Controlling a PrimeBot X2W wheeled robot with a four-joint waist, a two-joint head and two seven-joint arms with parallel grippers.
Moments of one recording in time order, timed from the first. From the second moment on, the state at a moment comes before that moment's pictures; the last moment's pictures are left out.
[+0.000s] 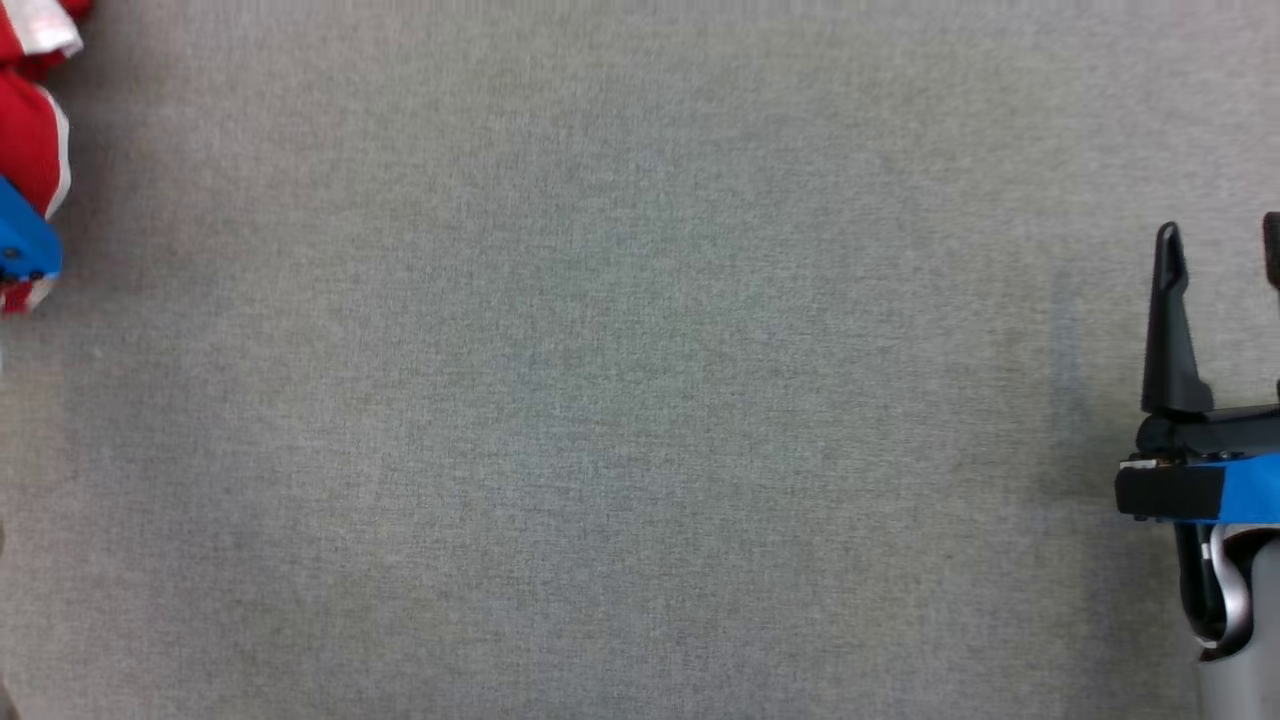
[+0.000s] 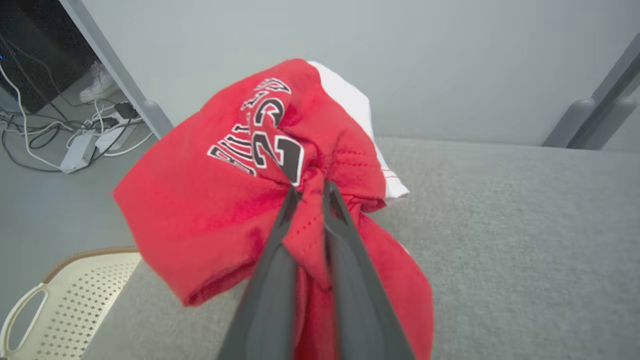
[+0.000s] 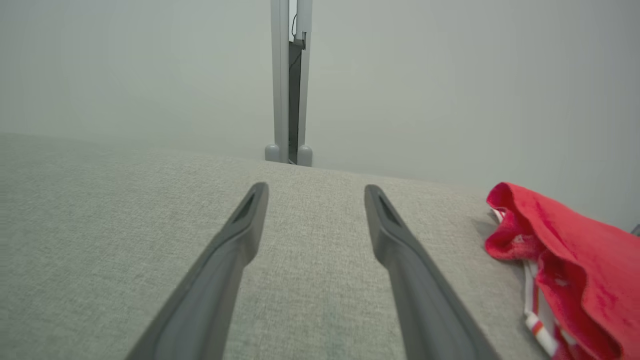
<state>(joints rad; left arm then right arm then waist) -1.09 0.40 -0.06 1.06 -0.29 -0.13 -0.08 -0.28 -0.20 -0.15 0.00 0.04 0.13 -0.21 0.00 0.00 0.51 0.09</state>
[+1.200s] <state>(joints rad) -0.94 0.13 -0.44 0.45 -0.21 -0.12 -0.08 -0.25 -0.06 -0.10 0.16 0.08 0.13 -0.26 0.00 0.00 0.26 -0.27</state>
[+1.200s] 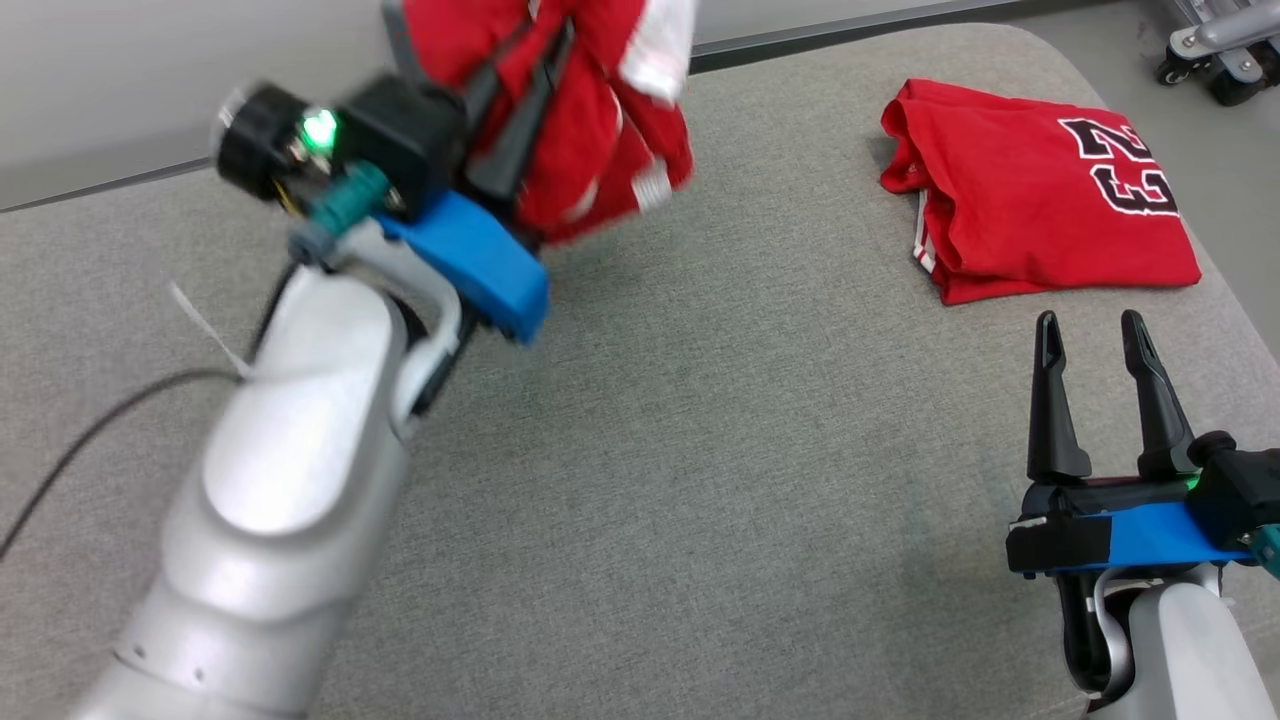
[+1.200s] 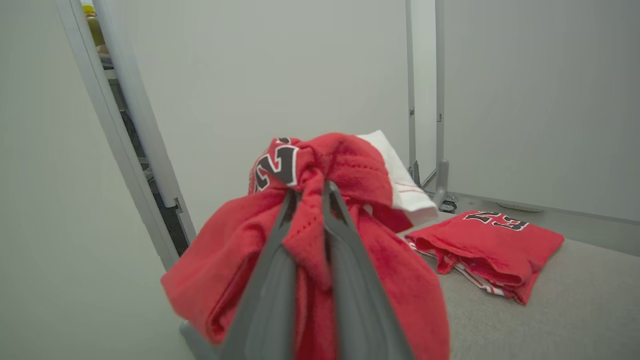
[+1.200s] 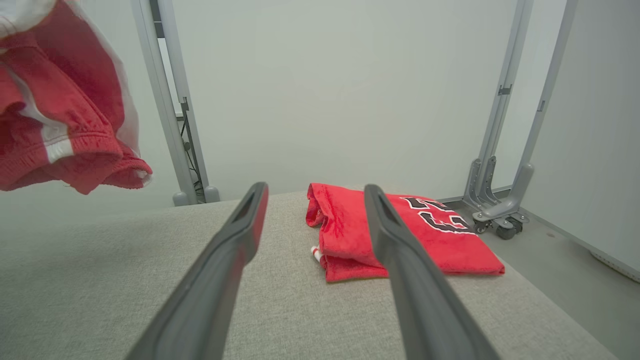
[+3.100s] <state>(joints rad) -0.06 0.14 -0.09 0.15 -0.21 0.05 -0.26 -0.08 -0.05 -0.07 0.24 0.07 0.13 -0.26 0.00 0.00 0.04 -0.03</state>
